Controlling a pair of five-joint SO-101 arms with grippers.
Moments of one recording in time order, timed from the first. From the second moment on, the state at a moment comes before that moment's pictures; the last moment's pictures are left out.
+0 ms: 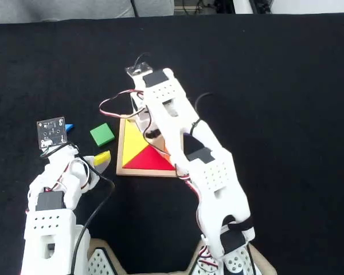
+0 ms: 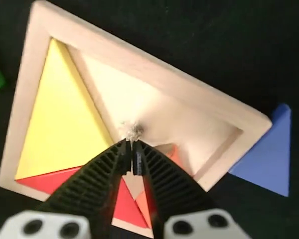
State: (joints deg) left arm -10.8 -66.5 84.1 41.5 4.7; right arm -25.8 44.9 -34.1 90.6 -1.5
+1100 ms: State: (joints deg) left arm -10.8 -66.5 84.1 41.5 4.7; right arm -4.1 20.4 -19.5 89.1 7.3
